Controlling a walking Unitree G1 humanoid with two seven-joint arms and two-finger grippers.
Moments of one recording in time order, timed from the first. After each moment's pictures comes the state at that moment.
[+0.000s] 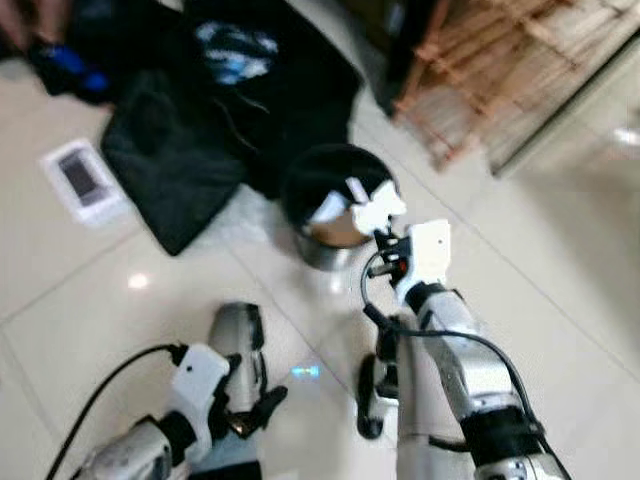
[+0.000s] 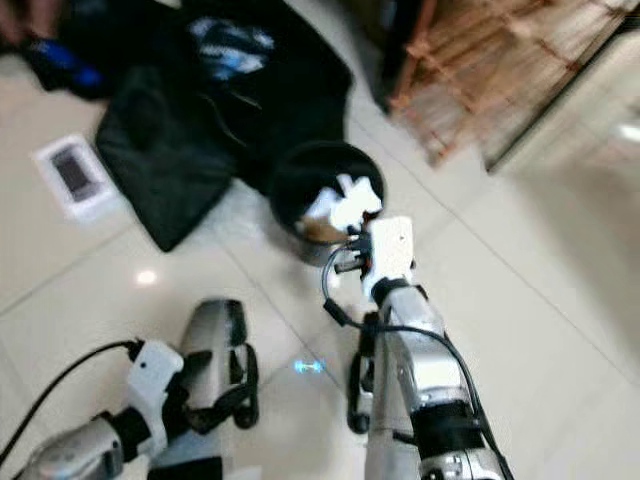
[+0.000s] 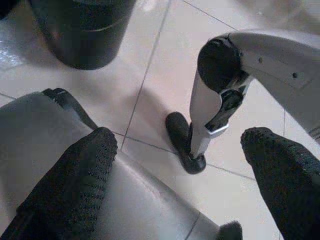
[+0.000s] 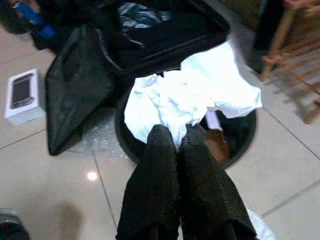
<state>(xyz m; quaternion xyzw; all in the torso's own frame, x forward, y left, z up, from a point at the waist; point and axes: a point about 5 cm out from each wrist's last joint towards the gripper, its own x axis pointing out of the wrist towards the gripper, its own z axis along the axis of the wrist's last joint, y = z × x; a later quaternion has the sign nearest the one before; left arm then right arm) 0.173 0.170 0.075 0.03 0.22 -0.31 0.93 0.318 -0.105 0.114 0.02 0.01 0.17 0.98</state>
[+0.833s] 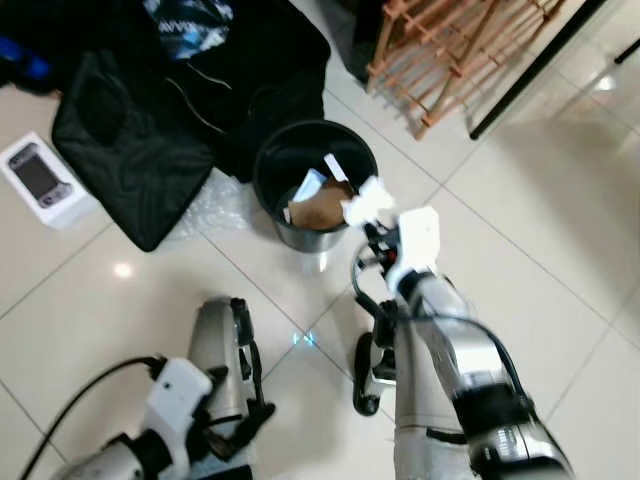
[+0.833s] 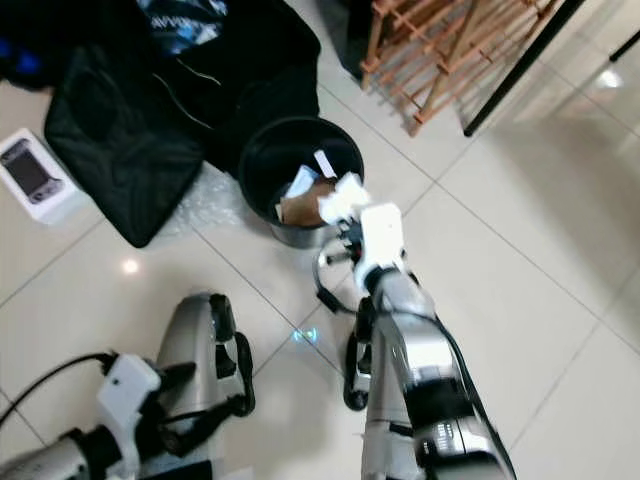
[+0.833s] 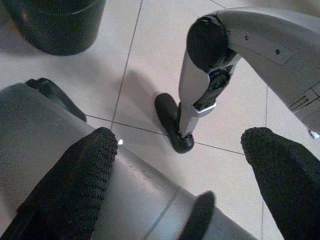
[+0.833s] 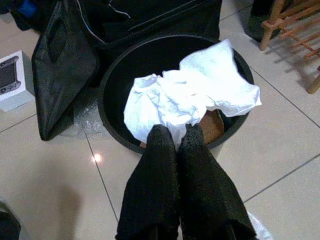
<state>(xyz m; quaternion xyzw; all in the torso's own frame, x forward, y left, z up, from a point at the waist) 0.152 0.184 0.092 0.04 0.21 -0.31 0.92 0.340 -0.097 0.123 0.01 0.02 0.20 0.98</state>
